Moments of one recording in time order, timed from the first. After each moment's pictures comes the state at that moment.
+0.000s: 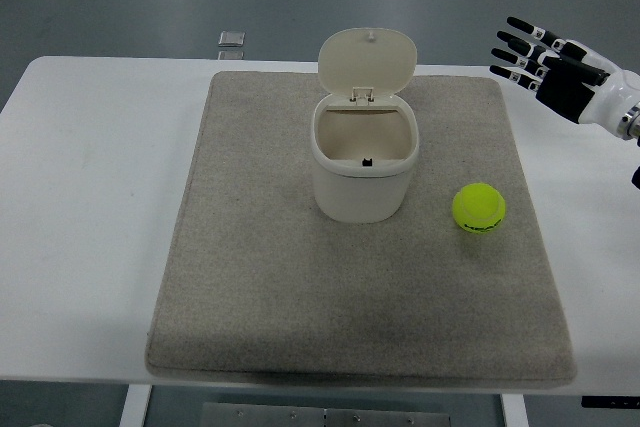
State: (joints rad) left arm 0.04 0.00 -0.04 -0.14 0.01 -0.12 -0.04; right arm 0.94 -0.61 0.38 0.92 0.13 0.34 0.09
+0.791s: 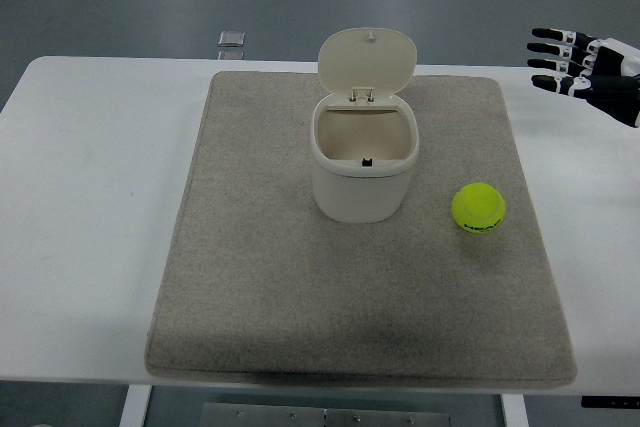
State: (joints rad) left arm 0.04 0.00 -0.04 -0.14 0.01 -0.12 -0.04; right arm 0.94 -0.84 0.38 1.09 -0.38 0.34 0.20
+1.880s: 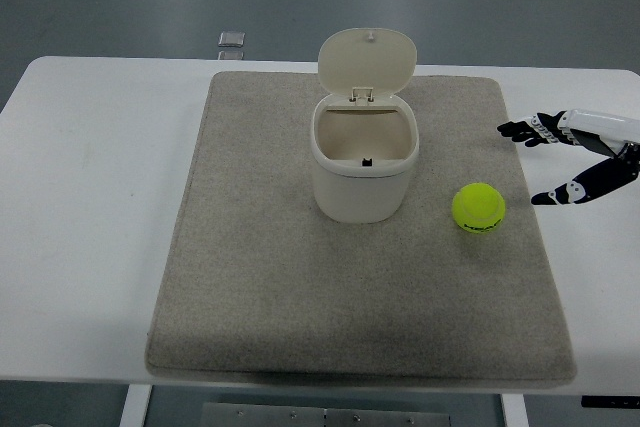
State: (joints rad) left arm 0.04 0.00 -0.04 -0.14 0.01 -0.12 -0.04; right arm 0.90 -0.97 0.37 1.34 -1.08 0.37 0.35
